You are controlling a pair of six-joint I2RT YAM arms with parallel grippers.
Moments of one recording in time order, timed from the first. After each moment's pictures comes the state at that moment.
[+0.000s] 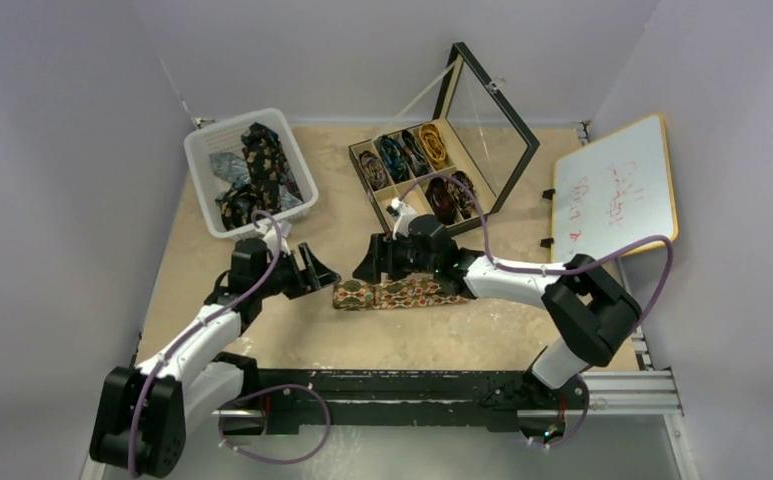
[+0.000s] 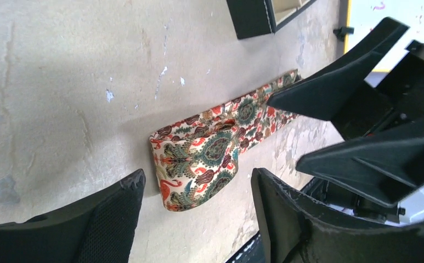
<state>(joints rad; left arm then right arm) -0.21 1.00 0.33 0.05 0.55 -0.67 0.81 1.60 0.79 0.27 -0.31 0.71</state>
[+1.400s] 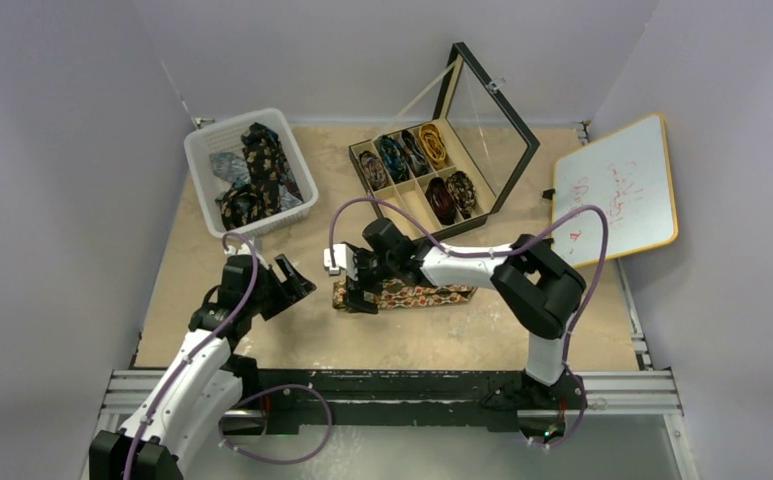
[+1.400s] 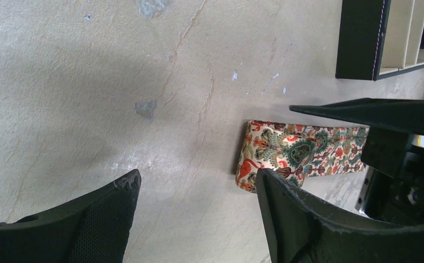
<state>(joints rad) -0.20 0.69 0.33 -0.40 0.16 -0.77 0.91 1.84 1.06 -0.01 -0.55 -0.52</state>
